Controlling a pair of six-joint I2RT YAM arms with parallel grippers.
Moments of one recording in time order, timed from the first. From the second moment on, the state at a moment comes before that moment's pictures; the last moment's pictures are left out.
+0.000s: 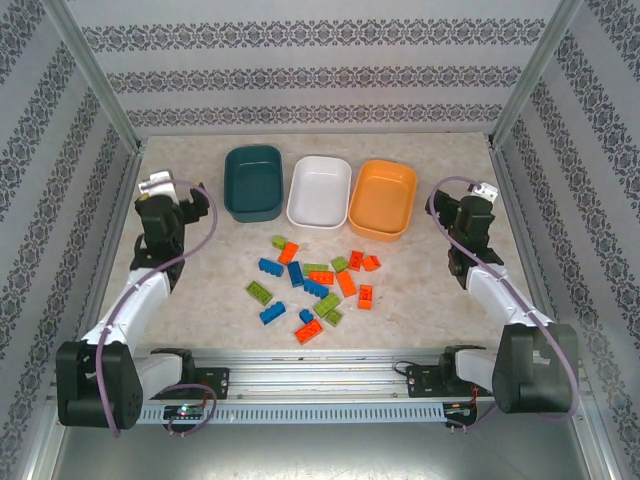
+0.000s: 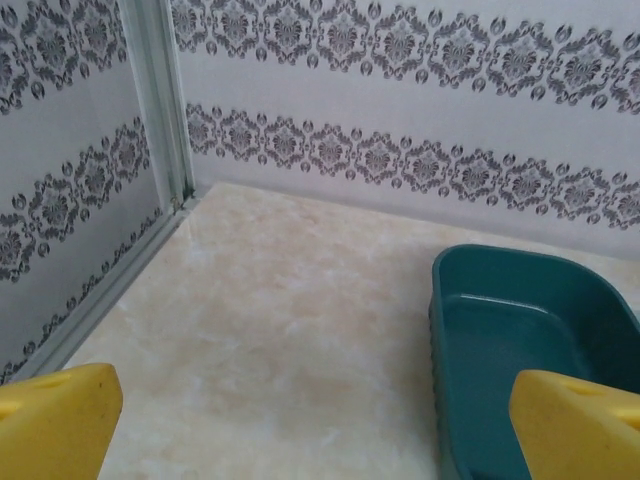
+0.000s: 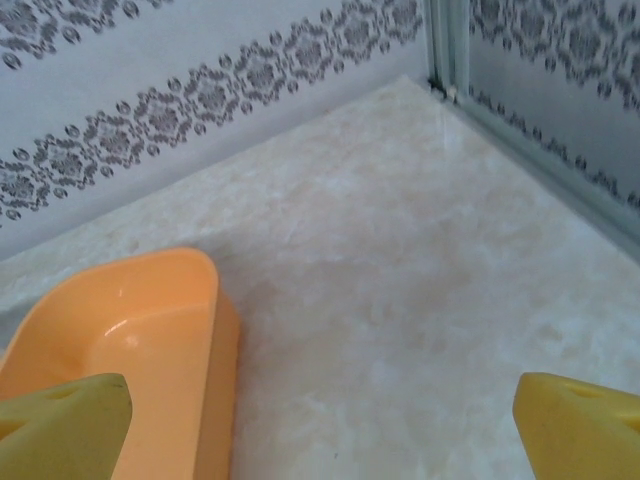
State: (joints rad) left arm 0.02 1.13 0.70 0.15 -0.25 -0.15; right arm -0.02 1.19 0.61 0.17 0.18 0.42
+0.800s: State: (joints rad) left arm 0.00 1.19 0.99 -0.65 0.00 -0.47; right arm 0.19 1.43 1.10 -0.60 -0.09 0.52
